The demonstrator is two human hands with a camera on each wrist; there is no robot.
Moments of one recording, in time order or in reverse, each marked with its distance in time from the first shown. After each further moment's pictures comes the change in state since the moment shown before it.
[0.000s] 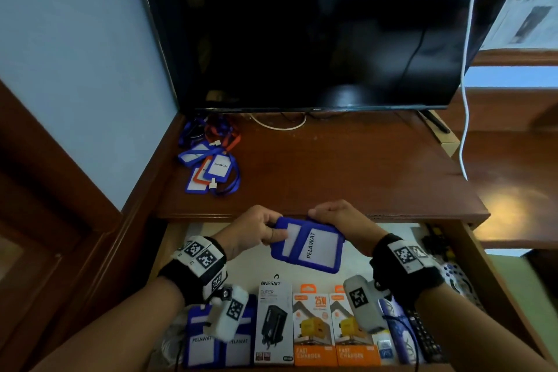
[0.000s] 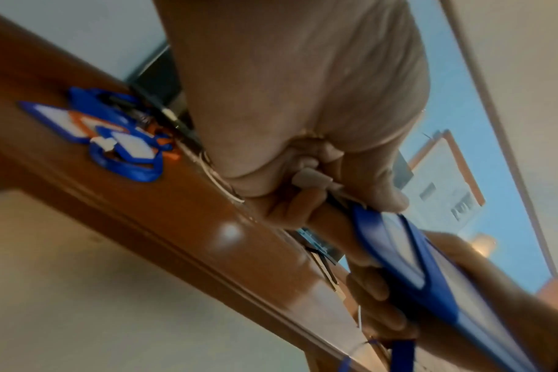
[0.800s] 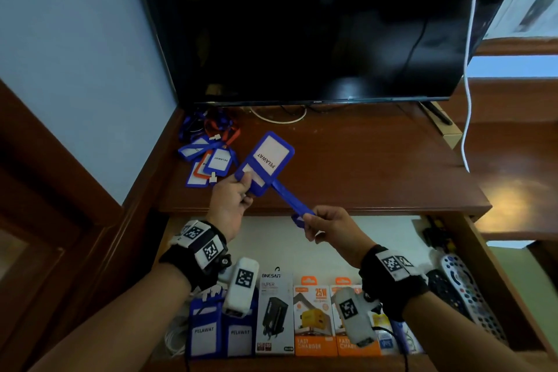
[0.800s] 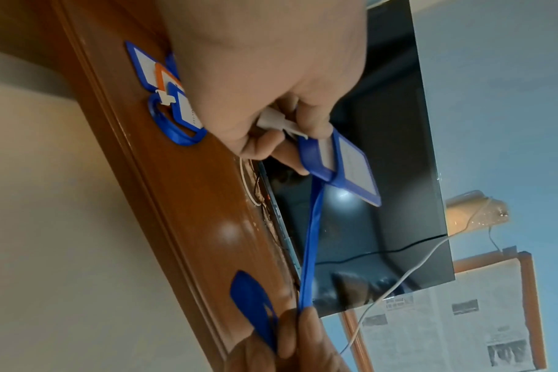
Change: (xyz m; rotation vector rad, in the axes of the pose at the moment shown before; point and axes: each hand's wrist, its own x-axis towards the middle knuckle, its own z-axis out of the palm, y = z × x) left_hand 0.019 0.004 -0.016 -0.766 0.667 -0.038; right_hand 0.005 0.036 0.024 0.256 0.086 -0.109
